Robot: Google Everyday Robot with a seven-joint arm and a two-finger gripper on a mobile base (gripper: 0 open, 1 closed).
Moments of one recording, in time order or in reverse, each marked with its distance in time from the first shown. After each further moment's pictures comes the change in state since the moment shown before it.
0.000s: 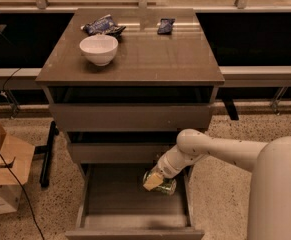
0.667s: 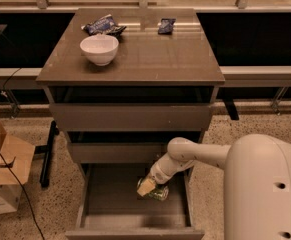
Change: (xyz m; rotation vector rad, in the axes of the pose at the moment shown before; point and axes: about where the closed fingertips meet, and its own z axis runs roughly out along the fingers) arm 0.015 -0.018 0.066 -0.044 0.019 0.073
